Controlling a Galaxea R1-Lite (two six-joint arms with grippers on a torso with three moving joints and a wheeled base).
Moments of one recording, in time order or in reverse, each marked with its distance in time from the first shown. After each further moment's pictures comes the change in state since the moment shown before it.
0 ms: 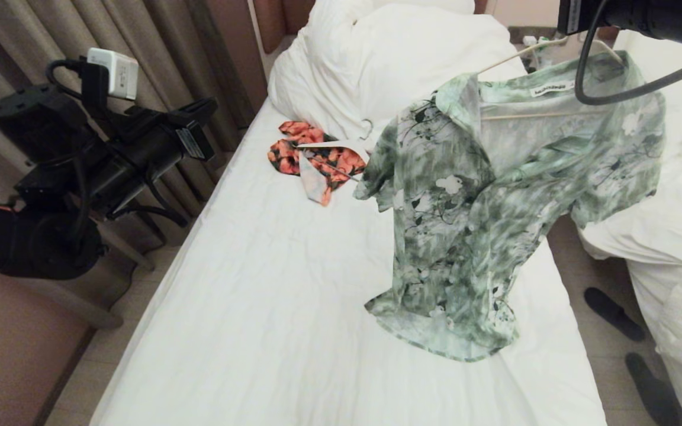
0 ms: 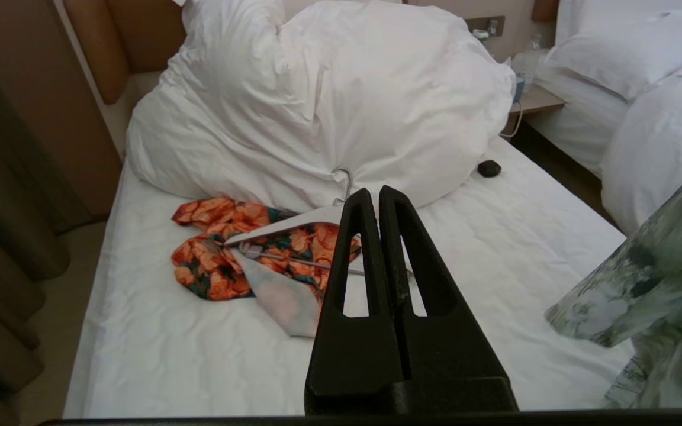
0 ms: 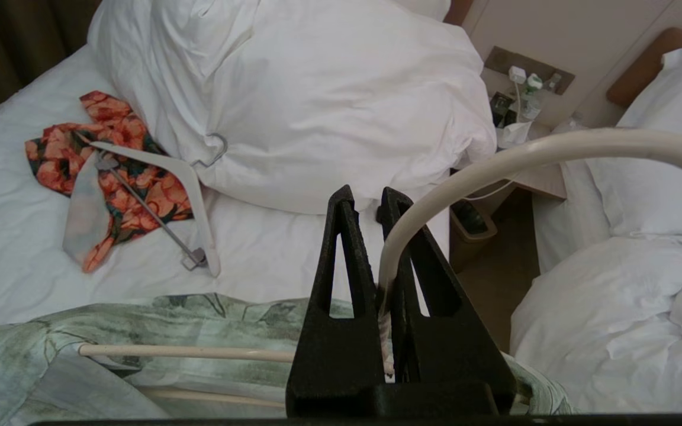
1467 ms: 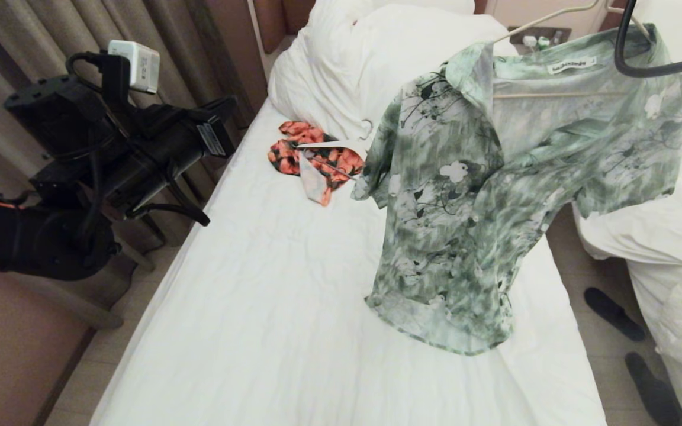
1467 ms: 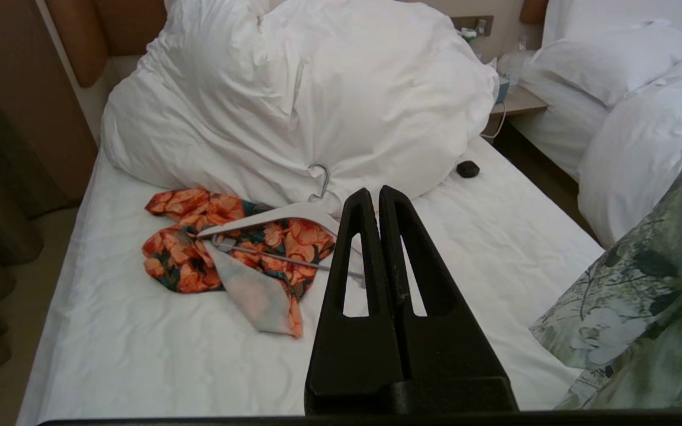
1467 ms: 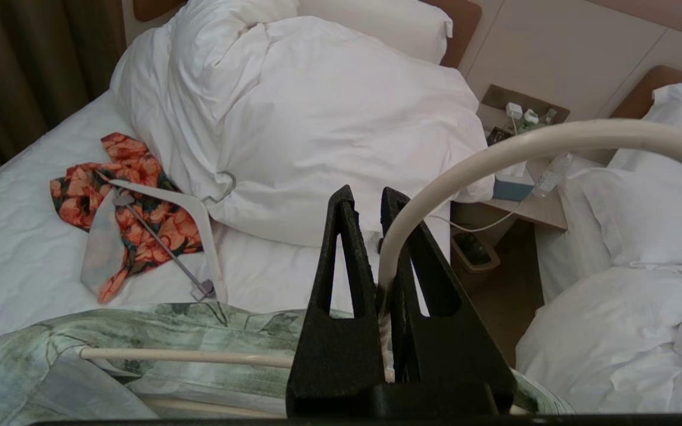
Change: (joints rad) left arm -0.100 -0.023 -0.013 0.065 0.092 -0.008; right arm 0.001 -0.065 0.000 -0.006 0.039 -0.001
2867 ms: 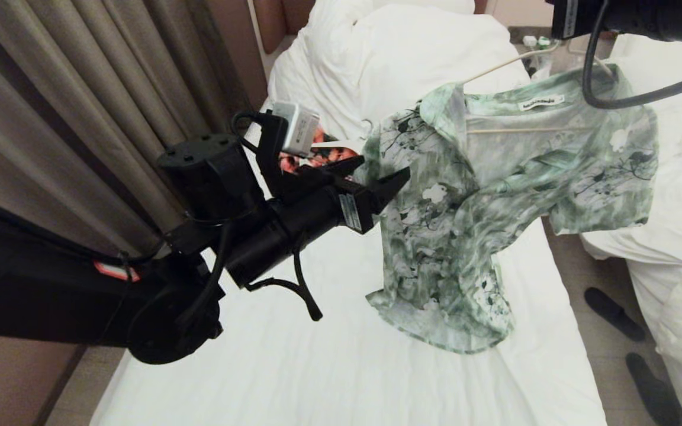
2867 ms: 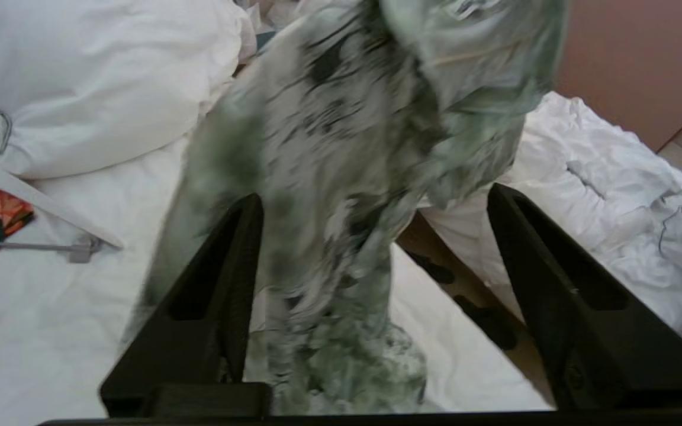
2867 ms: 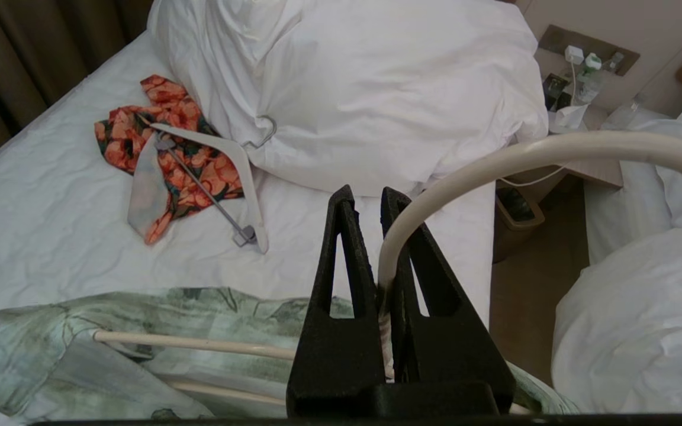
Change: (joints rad) left arm -0.491 0.062 0.110 -0.041 0.077 -0.086; right arm 0.055 0.021 0.029 0.090 -0.013 0.057
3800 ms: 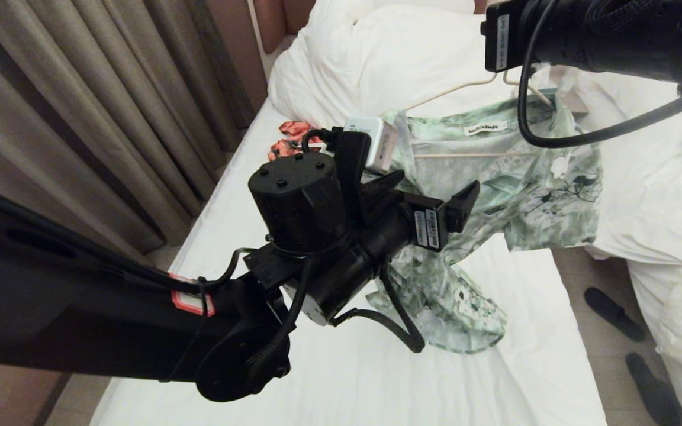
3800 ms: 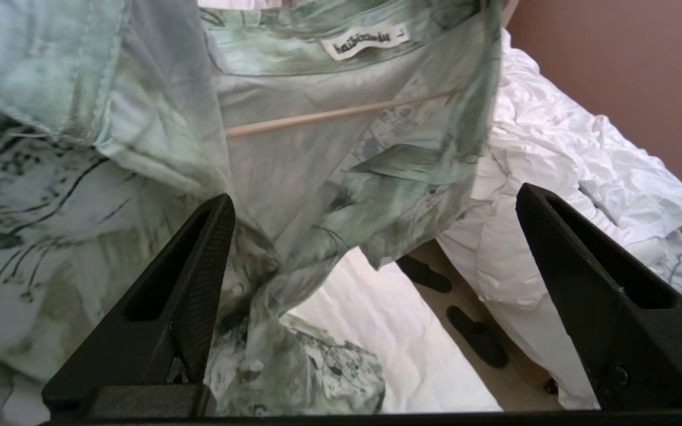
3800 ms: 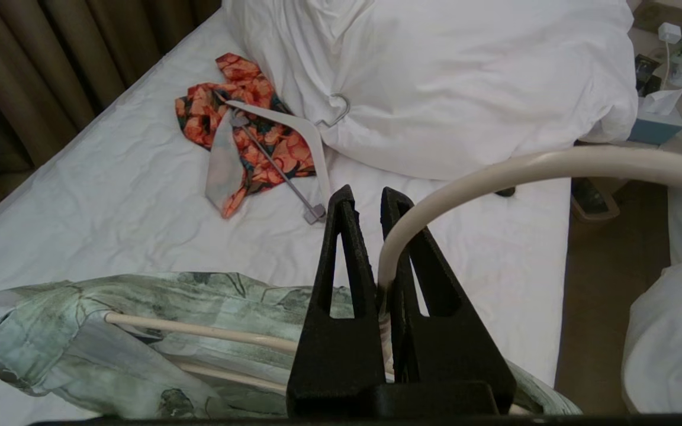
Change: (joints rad) left arm -0.209 0.099 -0.105 0.025 0.300 -0.012; right arm 0.168 0.037 0.037 -0.008 -0.071 0.041
